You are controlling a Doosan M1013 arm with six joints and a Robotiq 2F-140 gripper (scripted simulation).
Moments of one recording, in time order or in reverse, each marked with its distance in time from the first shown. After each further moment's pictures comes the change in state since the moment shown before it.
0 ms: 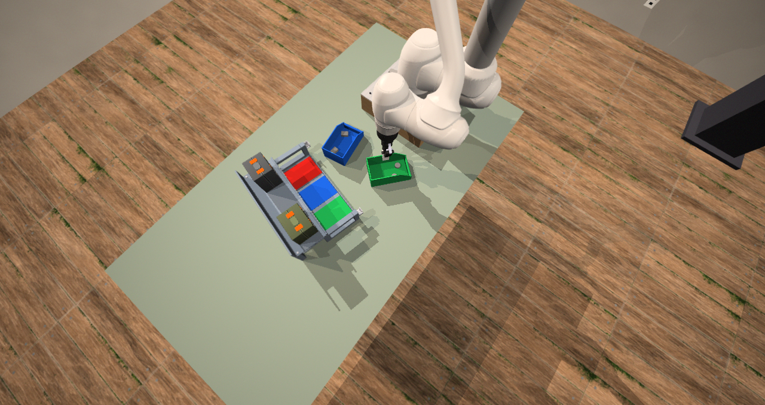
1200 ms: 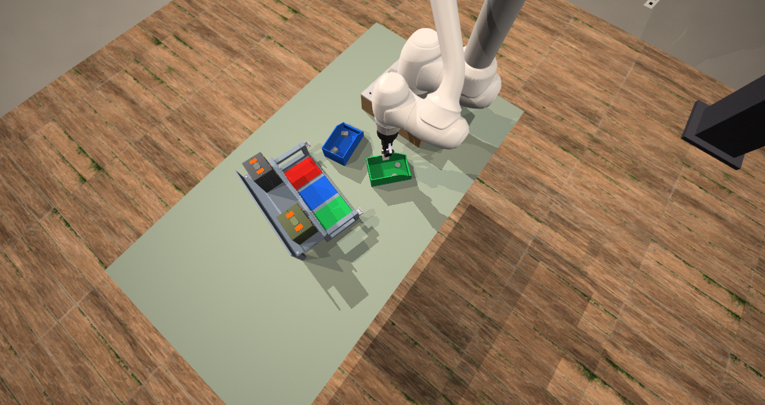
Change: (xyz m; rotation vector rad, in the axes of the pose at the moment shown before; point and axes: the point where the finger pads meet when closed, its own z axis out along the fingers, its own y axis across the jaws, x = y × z) arm 0.001 -0.001 -0.001 0.001 0.001 0.000
